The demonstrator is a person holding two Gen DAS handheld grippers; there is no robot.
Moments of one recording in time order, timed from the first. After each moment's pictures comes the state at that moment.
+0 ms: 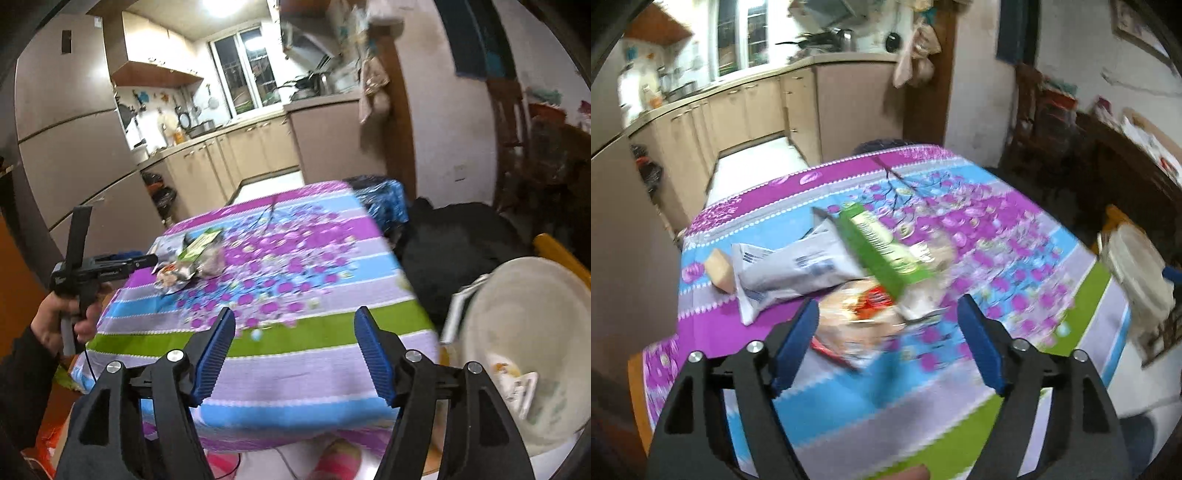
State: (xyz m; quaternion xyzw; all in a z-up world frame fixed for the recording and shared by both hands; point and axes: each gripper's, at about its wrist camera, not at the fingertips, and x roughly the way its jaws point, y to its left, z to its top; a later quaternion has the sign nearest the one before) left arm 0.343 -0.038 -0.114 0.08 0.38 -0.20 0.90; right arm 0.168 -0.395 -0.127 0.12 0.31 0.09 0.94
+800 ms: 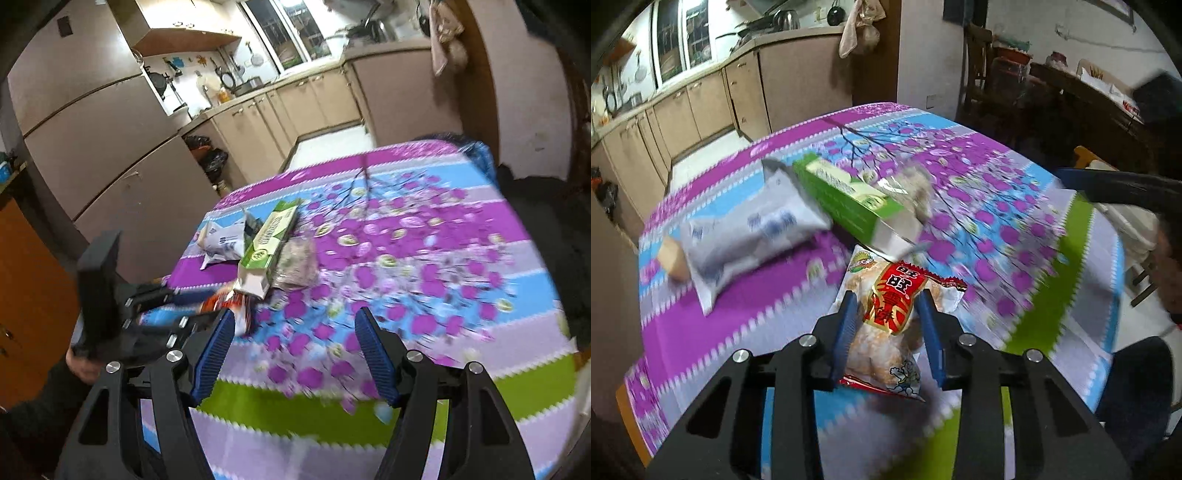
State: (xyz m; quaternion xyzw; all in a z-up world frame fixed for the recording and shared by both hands) left arm 0.324 -0.037 -0.154 0.11 0.41 -0.29 0.86; right arm 0.320 -0.280 -0.145 0.15 0.38 0.21 0.89
